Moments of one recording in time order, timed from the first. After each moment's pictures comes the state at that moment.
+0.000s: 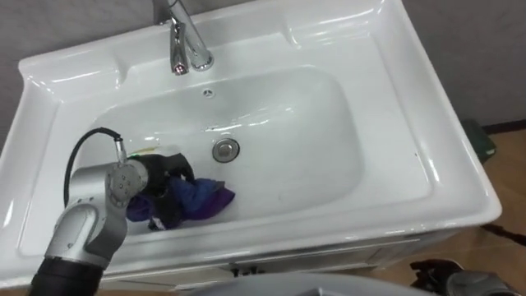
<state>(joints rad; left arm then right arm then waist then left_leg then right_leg) 0.12 0.48 -0.15 -0.08 0.99 0.25 -0.89 -0.02 -0.39 0.10 1.24 -0.28 0.12 0.25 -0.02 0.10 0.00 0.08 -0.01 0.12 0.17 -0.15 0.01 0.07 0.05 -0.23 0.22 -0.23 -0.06</state>
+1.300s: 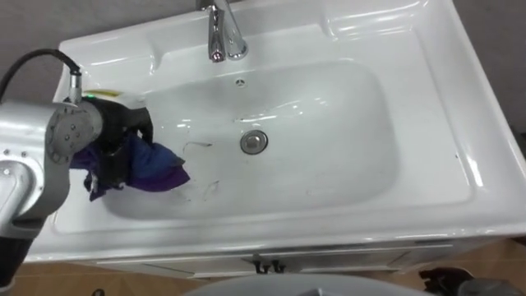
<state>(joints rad) -0.04 0.79 -0.12 -0.35 0.97 0.24 -1.12 -0.01 -0.42 0.10 1.31 -0.27 0.08 0.24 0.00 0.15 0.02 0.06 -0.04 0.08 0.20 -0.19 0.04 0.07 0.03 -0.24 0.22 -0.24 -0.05</state>
